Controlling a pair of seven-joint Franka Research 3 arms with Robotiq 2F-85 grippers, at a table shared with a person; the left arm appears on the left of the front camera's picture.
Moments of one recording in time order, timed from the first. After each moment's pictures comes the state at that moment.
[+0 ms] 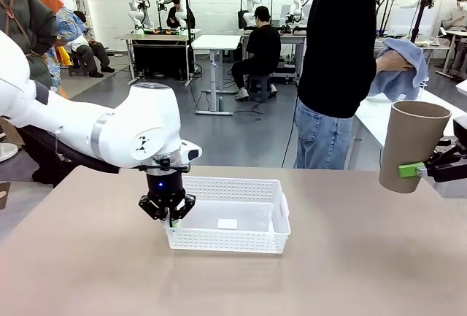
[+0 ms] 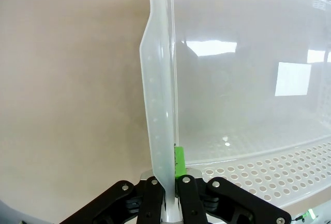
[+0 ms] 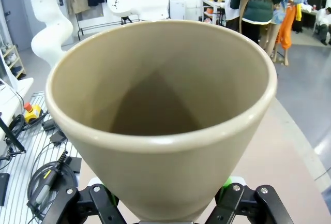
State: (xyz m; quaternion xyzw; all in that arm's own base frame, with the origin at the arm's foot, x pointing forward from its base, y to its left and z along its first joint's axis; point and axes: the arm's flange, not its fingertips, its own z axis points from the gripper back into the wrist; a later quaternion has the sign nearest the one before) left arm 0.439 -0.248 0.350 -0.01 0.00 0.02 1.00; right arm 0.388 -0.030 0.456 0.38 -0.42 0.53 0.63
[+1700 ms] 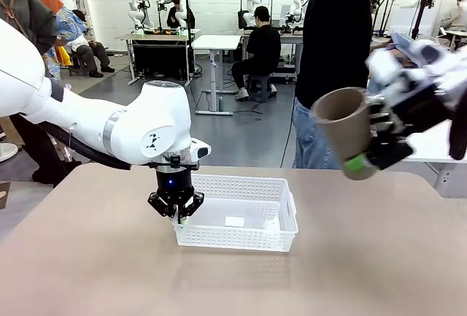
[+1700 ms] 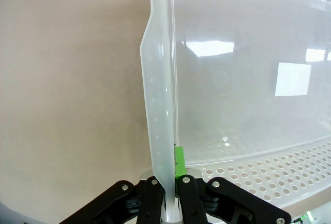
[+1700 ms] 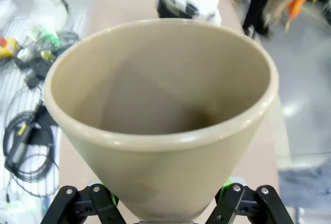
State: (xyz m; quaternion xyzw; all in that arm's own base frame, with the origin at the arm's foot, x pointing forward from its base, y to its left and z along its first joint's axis) left arm 0.447 -0.263 0.351 0.00 0.00 0.01 1.00; right arm 0.361 0.135 0.539 0.15 -0.31 0.67 0.66
